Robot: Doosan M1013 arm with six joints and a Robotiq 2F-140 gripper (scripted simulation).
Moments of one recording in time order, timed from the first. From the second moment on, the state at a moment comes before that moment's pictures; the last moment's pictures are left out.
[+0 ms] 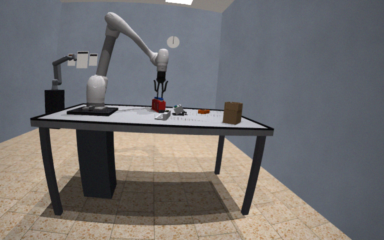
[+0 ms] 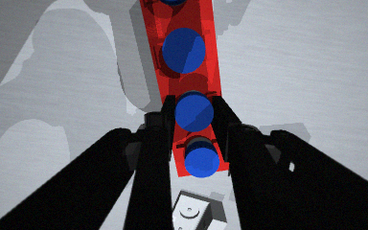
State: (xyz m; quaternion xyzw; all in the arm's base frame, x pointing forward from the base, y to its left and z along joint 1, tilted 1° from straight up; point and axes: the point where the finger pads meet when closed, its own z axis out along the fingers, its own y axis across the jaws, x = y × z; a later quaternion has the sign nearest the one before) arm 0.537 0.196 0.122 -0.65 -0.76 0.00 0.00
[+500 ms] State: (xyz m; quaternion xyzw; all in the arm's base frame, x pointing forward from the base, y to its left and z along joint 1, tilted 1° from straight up) arm 0.537 0.196 0.122 -0.38 -0.93 0.00 0.00
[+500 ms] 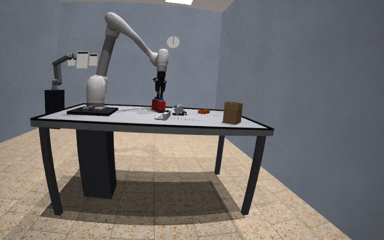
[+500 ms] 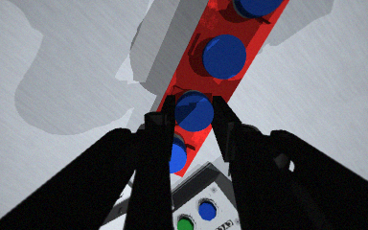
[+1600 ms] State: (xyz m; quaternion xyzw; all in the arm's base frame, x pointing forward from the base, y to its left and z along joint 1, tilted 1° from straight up) arm 0.537 0.196 0.123 -0.70 -0.71 -0.01 0.01
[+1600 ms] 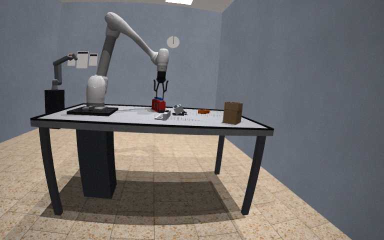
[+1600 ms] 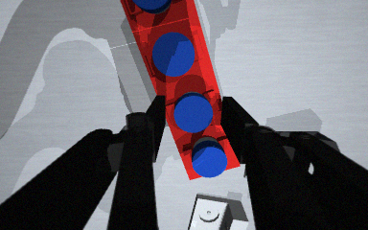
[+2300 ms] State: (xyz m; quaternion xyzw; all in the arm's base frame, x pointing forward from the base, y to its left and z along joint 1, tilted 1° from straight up) arm 0.537 0.196 0.123 -0.76 -0.64 0.00 0.01
